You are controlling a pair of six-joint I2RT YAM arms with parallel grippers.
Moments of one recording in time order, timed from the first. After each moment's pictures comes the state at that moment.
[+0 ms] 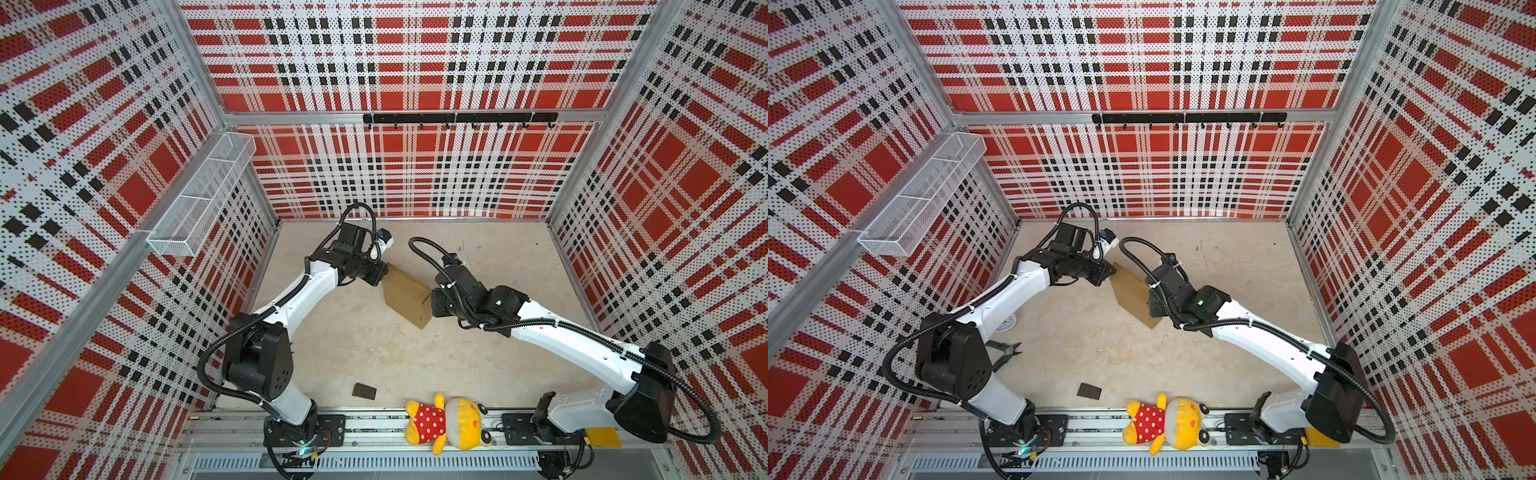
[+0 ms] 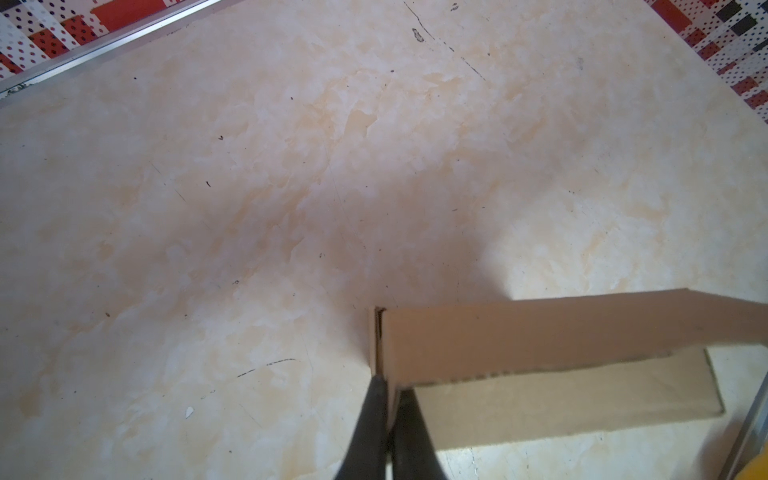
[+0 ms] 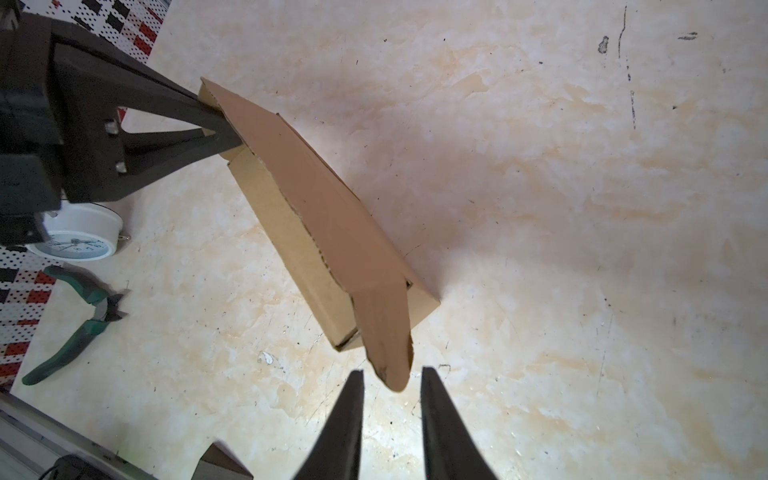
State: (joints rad) left arm -0.35 1.62 1.32 -0.59 0.36 0.20; right arm 0.90 1.39 1.20 -0.65 0.29 0.66
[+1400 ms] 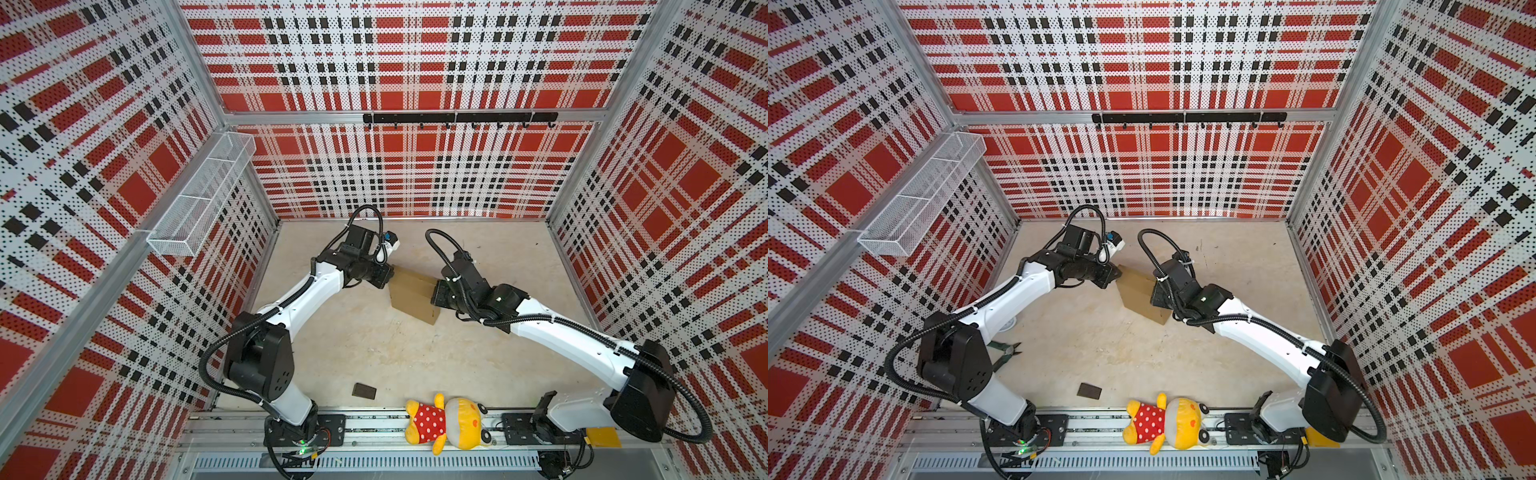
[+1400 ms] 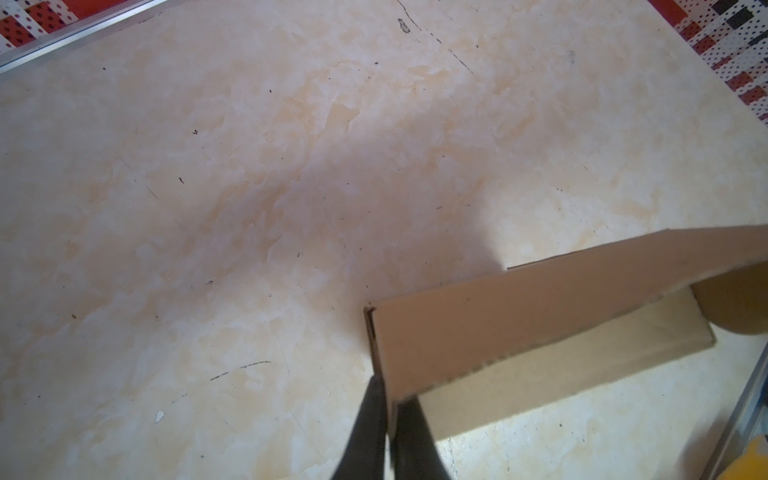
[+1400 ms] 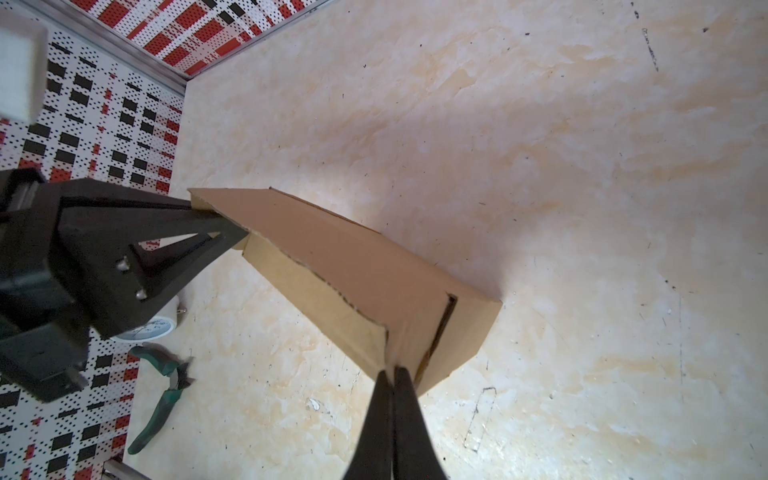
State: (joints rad) left arm -0.41 1.62 1.31 -0.59 0.33 0.16; right arm 0.82 1.39 1.14 -0.51 0.22 0.86
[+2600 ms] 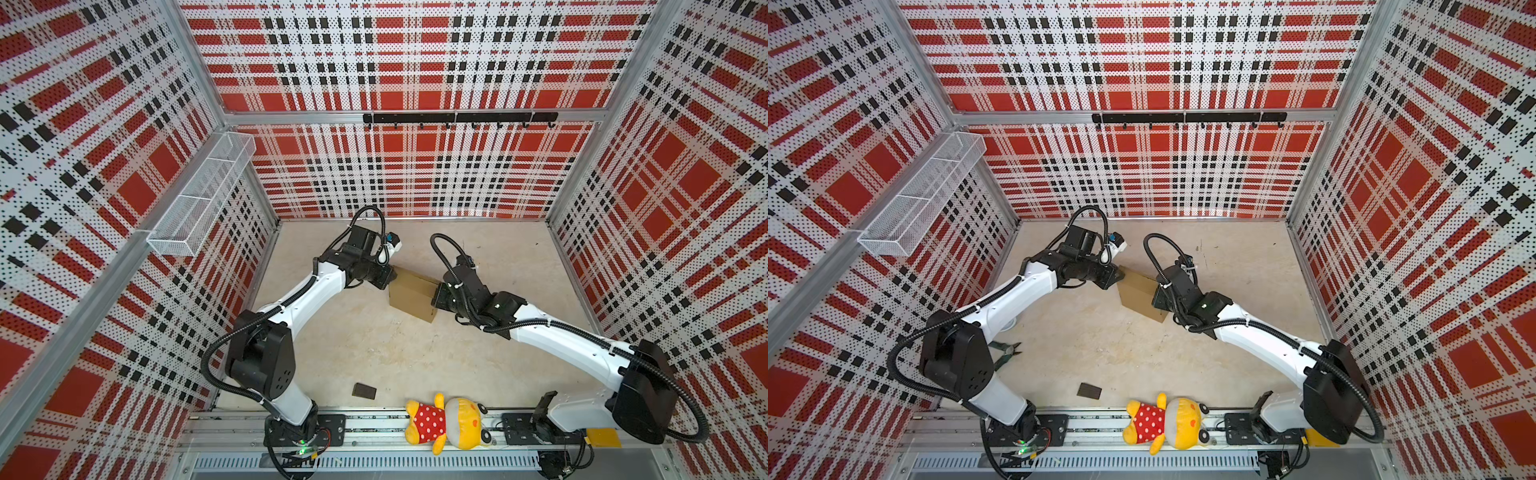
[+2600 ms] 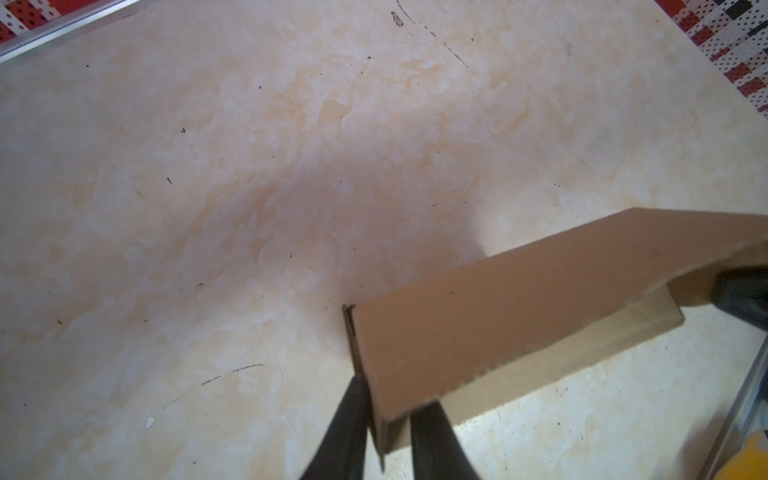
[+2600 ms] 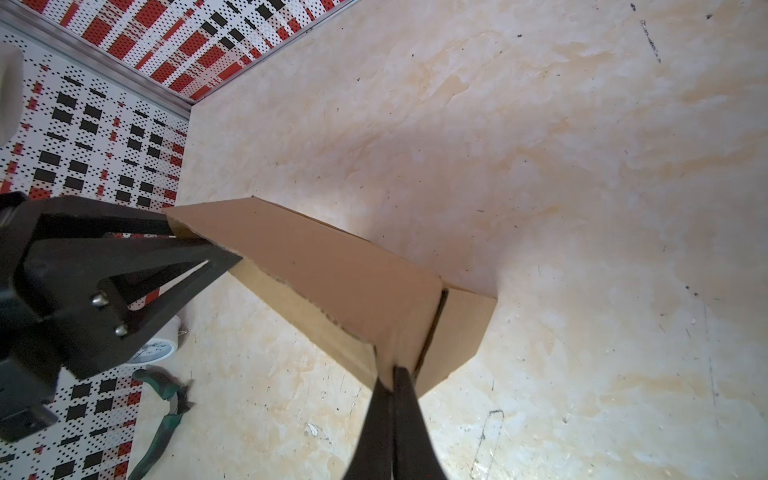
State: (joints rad) left arm -0.41 1.63 1.32 -0.59 0.34 0.16; right arm 0.81 1.38 1.03 -0.38 0.23 0.89
